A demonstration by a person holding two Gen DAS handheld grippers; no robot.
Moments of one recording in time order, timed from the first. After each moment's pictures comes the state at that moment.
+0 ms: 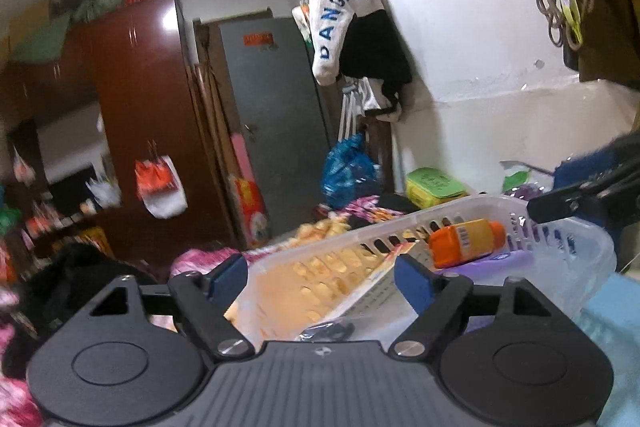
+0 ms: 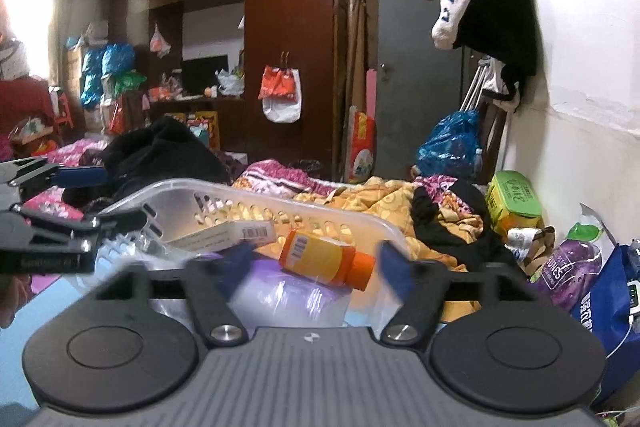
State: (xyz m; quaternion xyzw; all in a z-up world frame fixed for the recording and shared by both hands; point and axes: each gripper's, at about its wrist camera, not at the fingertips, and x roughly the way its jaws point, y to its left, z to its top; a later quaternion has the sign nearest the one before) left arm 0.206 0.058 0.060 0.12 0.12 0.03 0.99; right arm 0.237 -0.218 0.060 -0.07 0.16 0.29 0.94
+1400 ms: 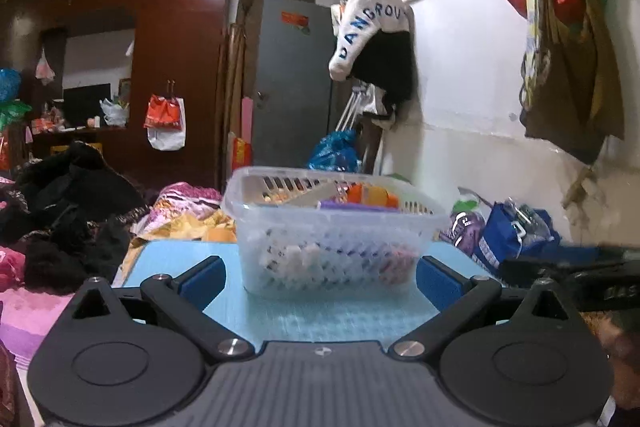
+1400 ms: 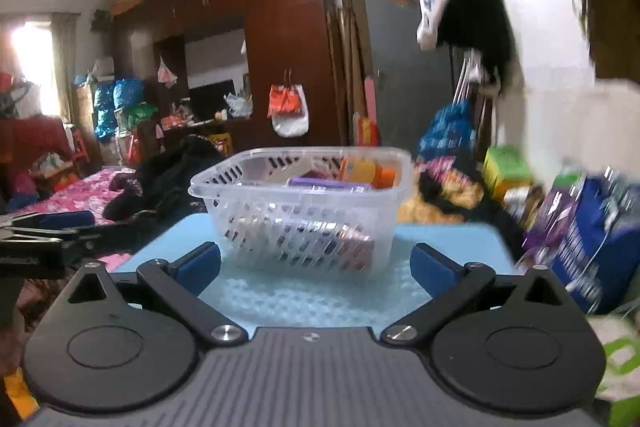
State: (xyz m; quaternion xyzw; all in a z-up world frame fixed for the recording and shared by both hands) left arm 0.016 0.033 0.049 -0.05 0.14 0.02 0.99; right arm 0.104 -0.269 0.031 0.01 0.19 0.29 0.94
